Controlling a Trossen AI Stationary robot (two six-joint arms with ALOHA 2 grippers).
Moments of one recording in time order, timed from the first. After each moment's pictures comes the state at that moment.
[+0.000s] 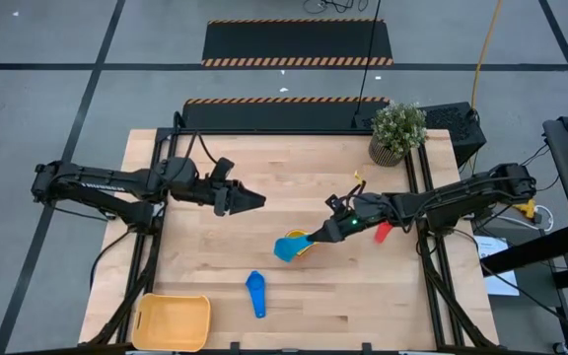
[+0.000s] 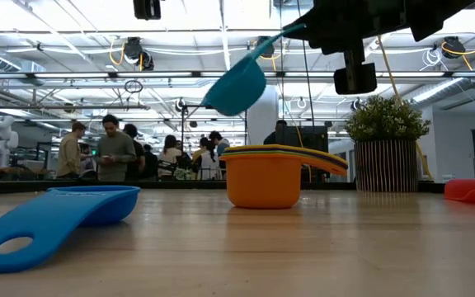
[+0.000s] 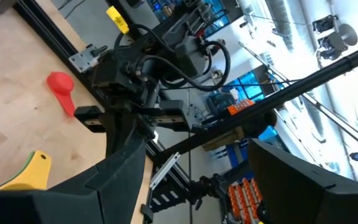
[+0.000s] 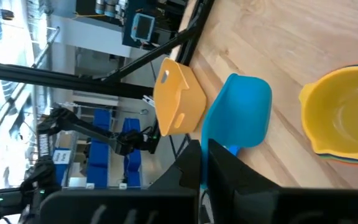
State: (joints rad) left arm -0.03 1.08 0.88 0.15 0.12 -1.00; right arm 0.12 1.29 0.65 0.34 -0.18 1.30
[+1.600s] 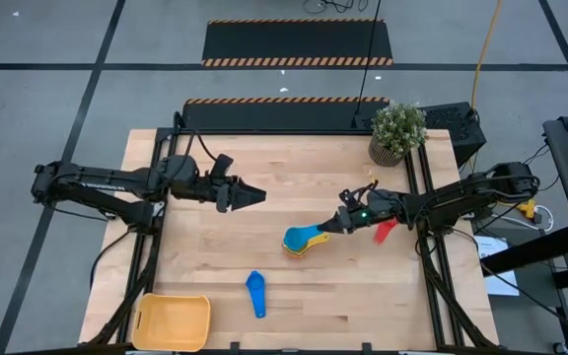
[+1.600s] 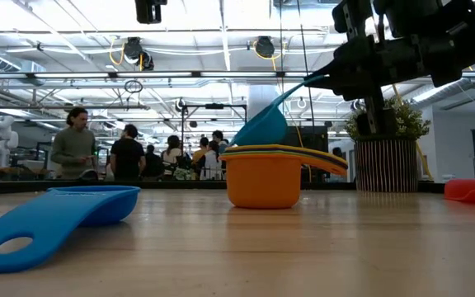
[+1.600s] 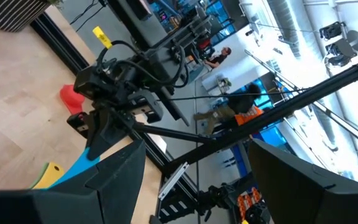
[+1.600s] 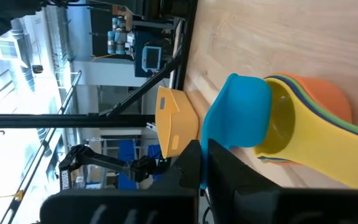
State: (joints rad) left arm -0.01 1.08 0.88 0.15 0.09 -0.97; right arm 0.04 1.27 0.35 0.68 -0.16 1.45
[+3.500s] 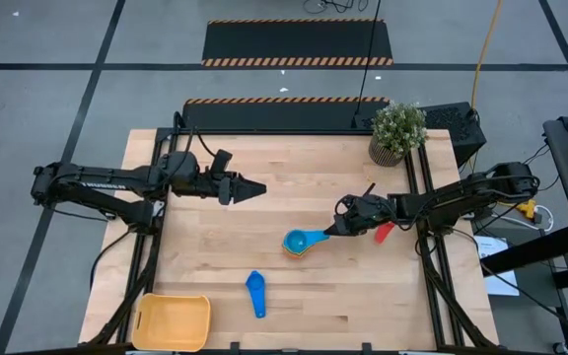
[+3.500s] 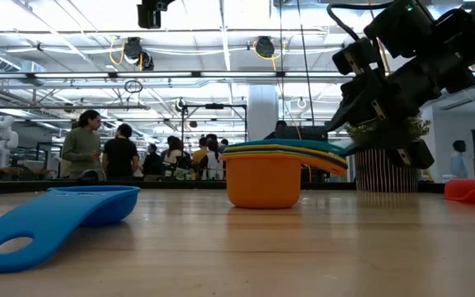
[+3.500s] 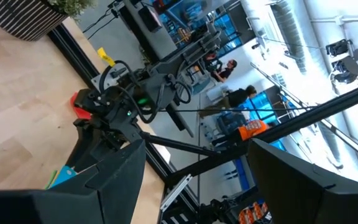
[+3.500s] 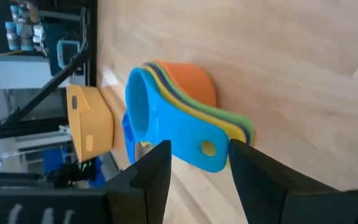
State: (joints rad) left arm 0.03 1.08 0.88 0.15 0.08 -1.01; right arm 0.04 1.27 0.35 0.34 -0.13 1.41
